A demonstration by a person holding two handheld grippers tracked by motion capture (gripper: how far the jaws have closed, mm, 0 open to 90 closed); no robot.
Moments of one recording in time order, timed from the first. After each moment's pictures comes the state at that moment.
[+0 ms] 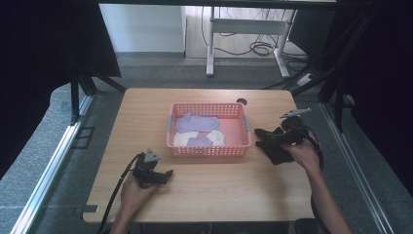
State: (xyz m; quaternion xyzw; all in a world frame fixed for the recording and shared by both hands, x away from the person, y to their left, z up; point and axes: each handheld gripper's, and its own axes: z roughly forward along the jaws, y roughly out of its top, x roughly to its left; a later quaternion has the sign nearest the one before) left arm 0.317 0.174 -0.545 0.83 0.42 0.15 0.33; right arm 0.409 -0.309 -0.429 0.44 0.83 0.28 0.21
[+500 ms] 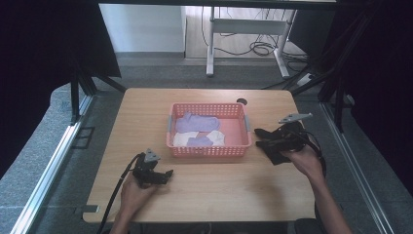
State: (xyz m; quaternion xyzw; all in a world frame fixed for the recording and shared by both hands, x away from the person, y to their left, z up) left arm 0.317 0.175 -0.545 0.83 0.42 0.15 0.33; right arm 0.376 -0.294 -0.415 0.41 0.83 0.31 0.20
